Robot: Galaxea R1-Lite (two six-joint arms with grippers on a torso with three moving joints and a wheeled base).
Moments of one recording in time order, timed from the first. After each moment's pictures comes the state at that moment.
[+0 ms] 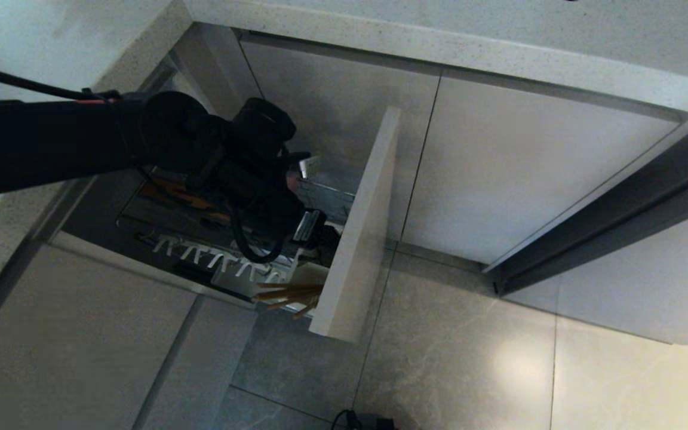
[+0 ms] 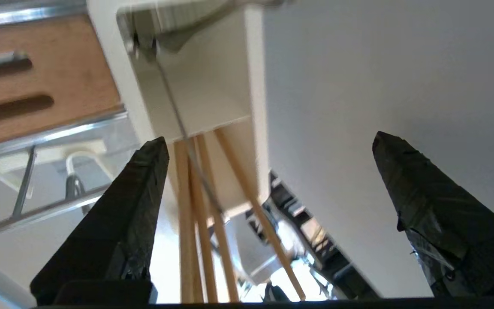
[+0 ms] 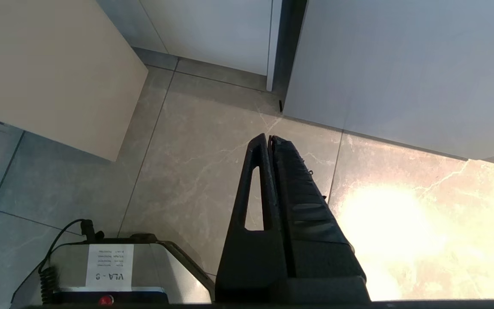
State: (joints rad) left arm -0.49 2.01 -1.93 0.81 -0.15 0.03; right arm 0.00 0.00 0.00 0.00 0.00 0.03
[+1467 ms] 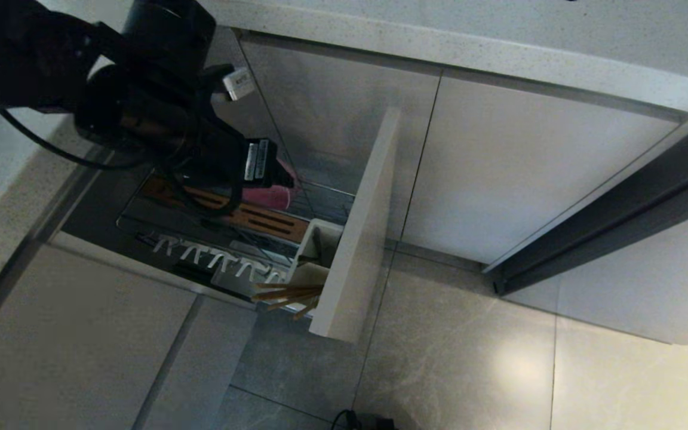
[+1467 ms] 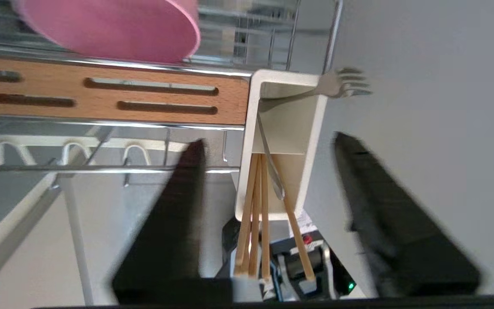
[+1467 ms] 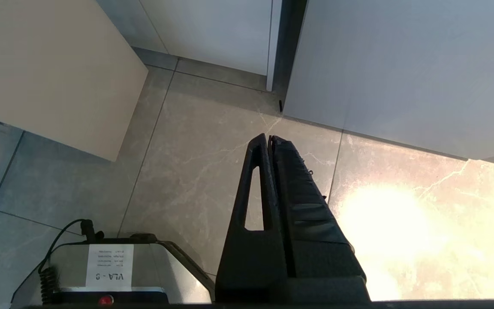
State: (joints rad) left arm -0.49 1.78 -1.92 0.75 0.13 -0.13; right arm 0.00 0.00 0.00 0.00 0.00 0.03
